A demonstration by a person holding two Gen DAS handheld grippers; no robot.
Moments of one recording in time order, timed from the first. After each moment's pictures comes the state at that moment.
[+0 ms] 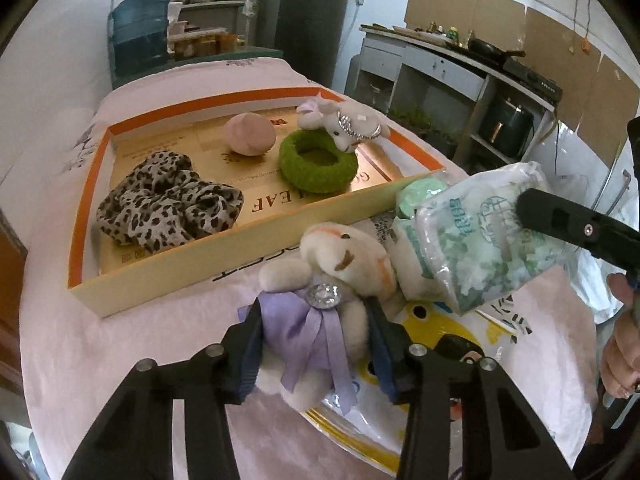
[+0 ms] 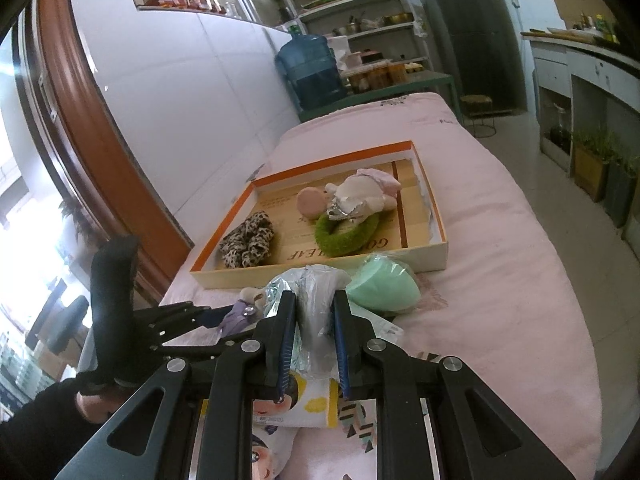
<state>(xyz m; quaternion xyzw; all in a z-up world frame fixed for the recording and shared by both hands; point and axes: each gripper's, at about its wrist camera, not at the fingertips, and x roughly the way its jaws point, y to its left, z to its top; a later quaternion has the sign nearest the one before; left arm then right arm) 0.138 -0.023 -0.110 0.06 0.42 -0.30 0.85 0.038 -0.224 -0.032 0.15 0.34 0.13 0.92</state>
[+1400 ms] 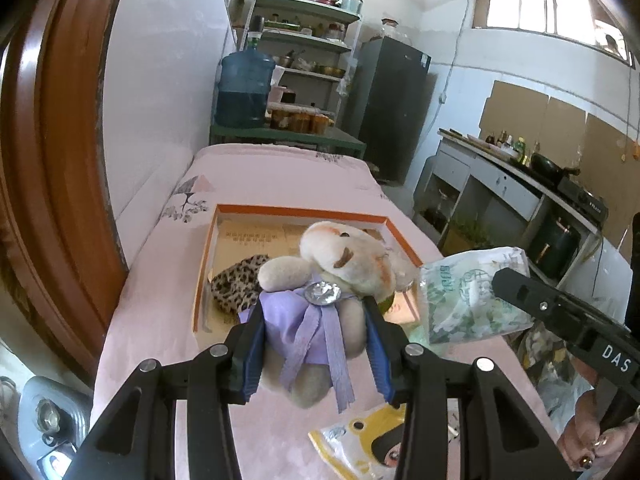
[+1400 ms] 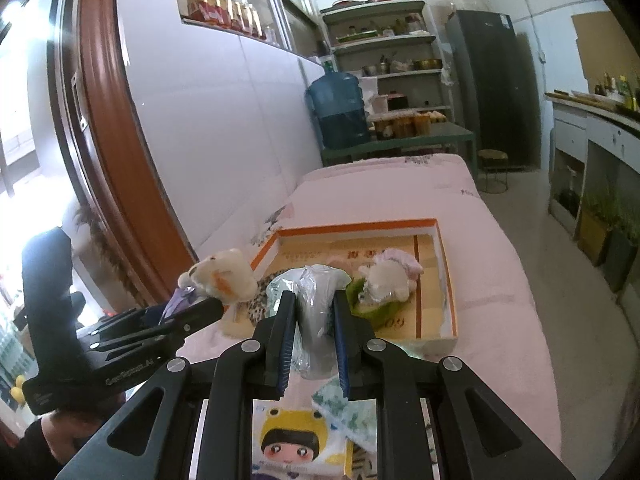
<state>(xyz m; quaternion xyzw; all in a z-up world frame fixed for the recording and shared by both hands) 0.106 0.012 -0.012 -0.06 0.31 -0.16 0.94 0.050 -0.203 0.029 0.09 0.28 0.14 0.95</state>
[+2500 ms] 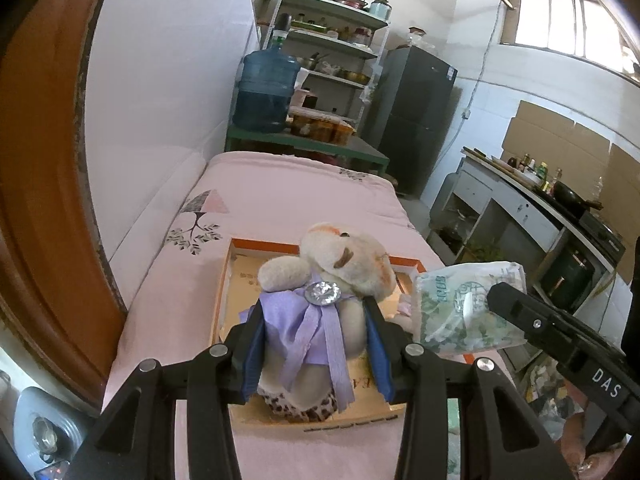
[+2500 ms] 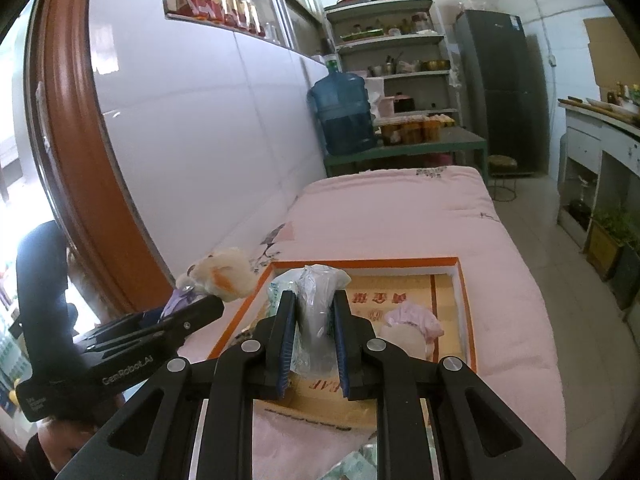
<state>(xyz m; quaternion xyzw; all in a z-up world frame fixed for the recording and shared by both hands) 0.187 0.024 0.000 -0.09 0.31 -0.13 0.94 0.134 -0.189 0.042 0.09 0.28 0.15 0.94</state>
